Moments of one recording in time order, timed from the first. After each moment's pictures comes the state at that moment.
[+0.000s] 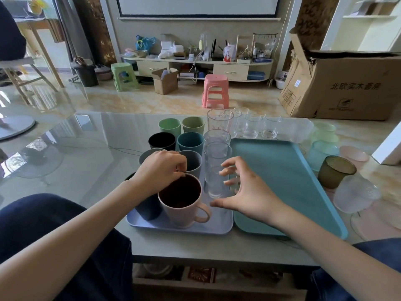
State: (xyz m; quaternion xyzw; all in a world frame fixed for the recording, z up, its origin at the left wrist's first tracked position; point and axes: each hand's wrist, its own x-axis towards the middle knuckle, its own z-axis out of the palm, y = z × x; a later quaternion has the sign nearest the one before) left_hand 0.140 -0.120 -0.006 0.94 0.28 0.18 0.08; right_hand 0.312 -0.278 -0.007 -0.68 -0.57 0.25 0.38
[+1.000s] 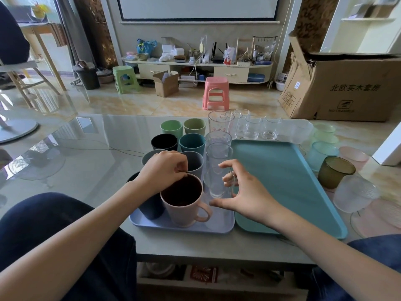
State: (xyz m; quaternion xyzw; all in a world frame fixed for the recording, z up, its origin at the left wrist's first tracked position) left_hand 0.139 -0.118 -0.010 0.93 0.29 0.19 0.09; right_hand 0.309 -0.279 -0.010 -0.69 -0.59 0.24 0.35
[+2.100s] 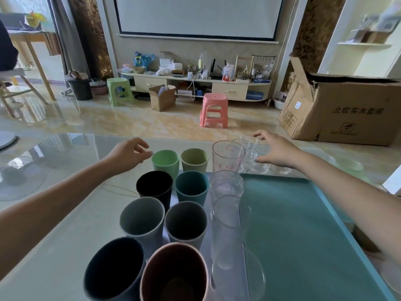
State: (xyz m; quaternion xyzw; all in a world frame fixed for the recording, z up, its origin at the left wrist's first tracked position) left_hand 0.152 0.085 -0.002 0.80 0.48 0.22 0.29; right_hand 0.499 -0.078 0.025 -0.81 -0.57 0.08 0.15
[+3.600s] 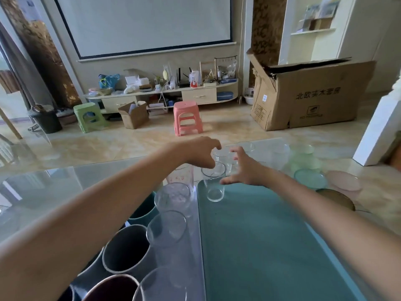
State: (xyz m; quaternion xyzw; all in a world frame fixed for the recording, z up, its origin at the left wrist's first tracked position) left_hand 0.412 -0.025 0.057 0.97 0.21 -0.04 0.06; right_hand 0.526 -0.137 -0.011 -0.78 -0.51 0.22 0.30
